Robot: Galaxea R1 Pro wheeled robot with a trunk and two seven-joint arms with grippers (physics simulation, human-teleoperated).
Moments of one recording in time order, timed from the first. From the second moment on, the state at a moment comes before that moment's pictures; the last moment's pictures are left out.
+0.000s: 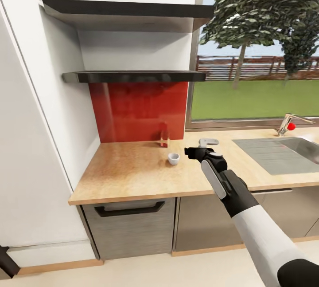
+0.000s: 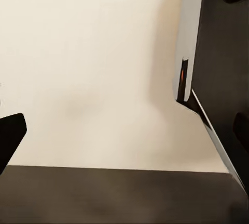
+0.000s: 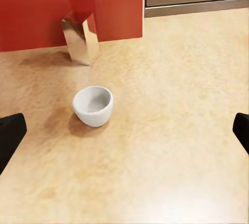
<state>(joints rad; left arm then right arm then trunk) -0.04 0.20 0.16 0.02 -0.17 0.00 -0.05 -0.85 -0.02 0.33 -1.14 -0.45 0.62 -0.39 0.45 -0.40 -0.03</state>
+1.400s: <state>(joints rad) -0.03 0.20 0.17 0.02 -0.17 -0.01 -0.05 -0.85 0.00 0.34 -0.78 -0.46 0.61 -0.39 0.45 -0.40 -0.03</state>
